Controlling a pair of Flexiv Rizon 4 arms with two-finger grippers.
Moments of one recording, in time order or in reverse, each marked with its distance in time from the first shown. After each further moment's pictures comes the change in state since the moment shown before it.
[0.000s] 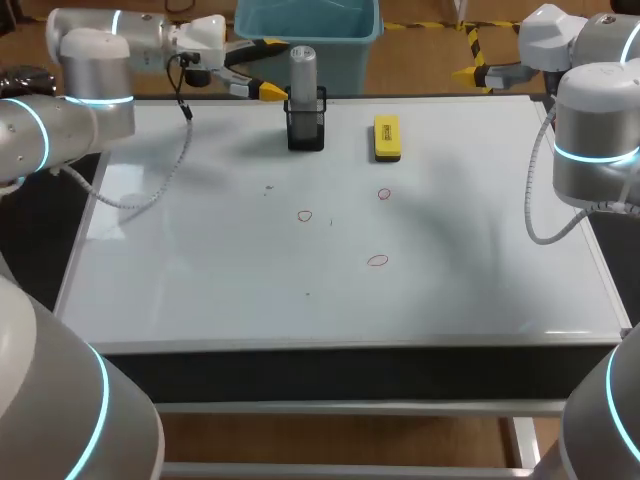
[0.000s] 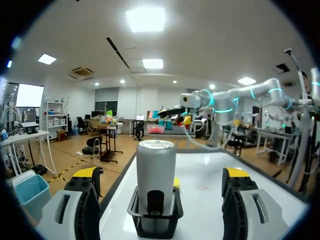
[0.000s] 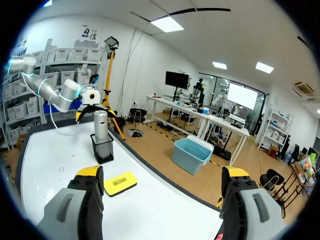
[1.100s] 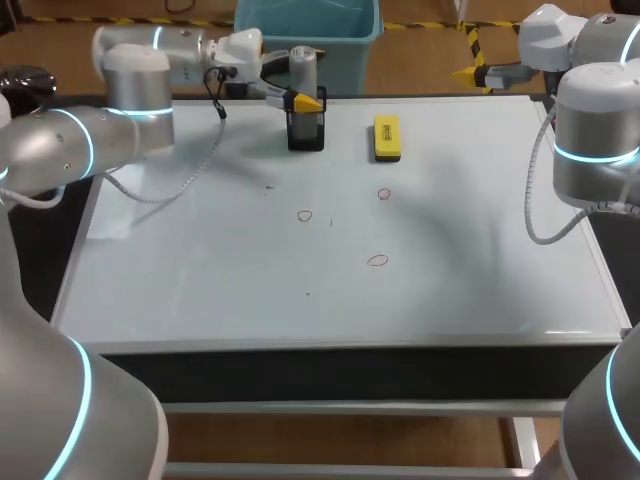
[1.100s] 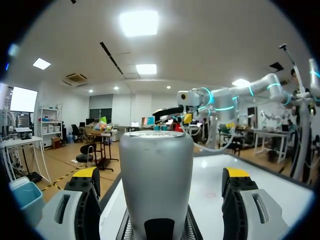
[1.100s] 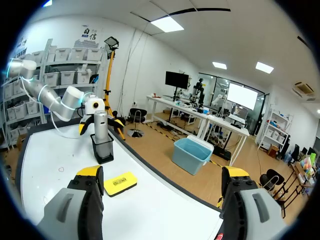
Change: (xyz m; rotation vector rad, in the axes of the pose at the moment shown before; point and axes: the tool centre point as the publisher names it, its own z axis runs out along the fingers) left arm -0.003 0.015 0.057 0.059 0.037 0.033; right arm 0.000 0.000 0.000 0.000 0.000 0.000
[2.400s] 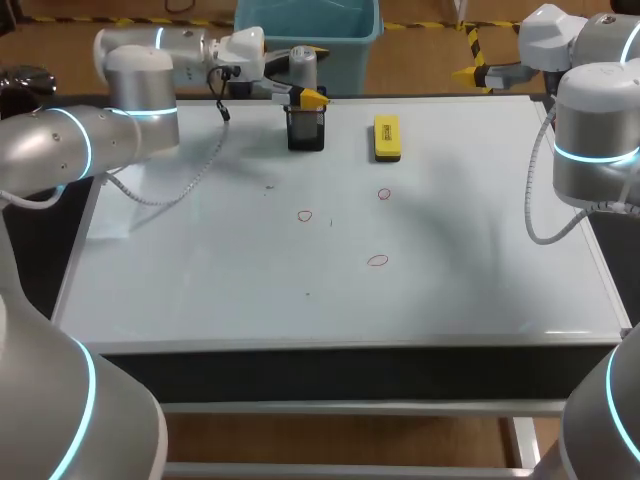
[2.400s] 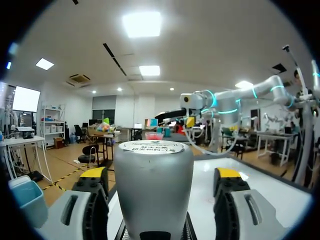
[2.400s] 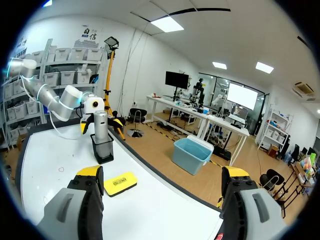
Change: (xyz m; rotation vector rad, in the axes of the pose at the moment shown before) left arm 0.000 -0.007 0.008 0.017 -0.031 -0.010; right arm 0.000 0.000 0.000 0.000 0.000 0.000
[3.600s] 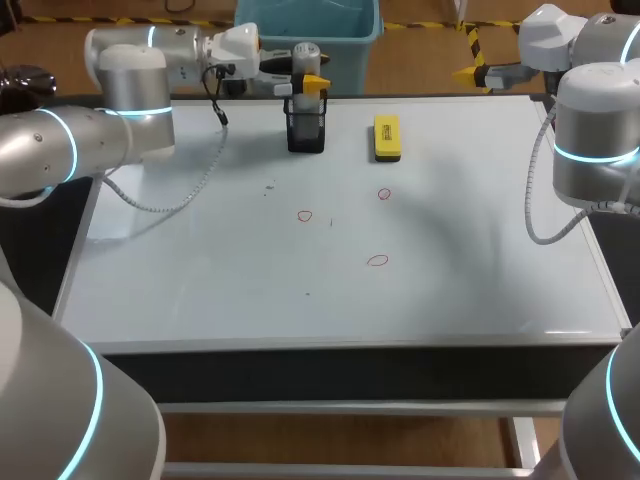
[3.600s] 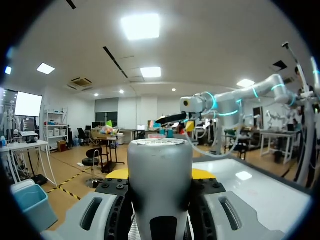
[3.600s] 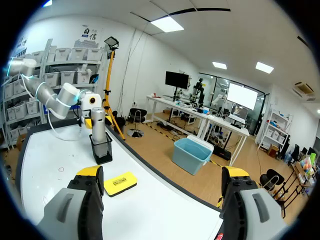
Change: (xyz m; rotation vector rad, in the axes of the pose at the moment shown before) left arm 0.006 -0.019 -0.007 0.010 -0.031 0.031; right arm 0.000 0.000 0.000 0.000 0.000 0.000
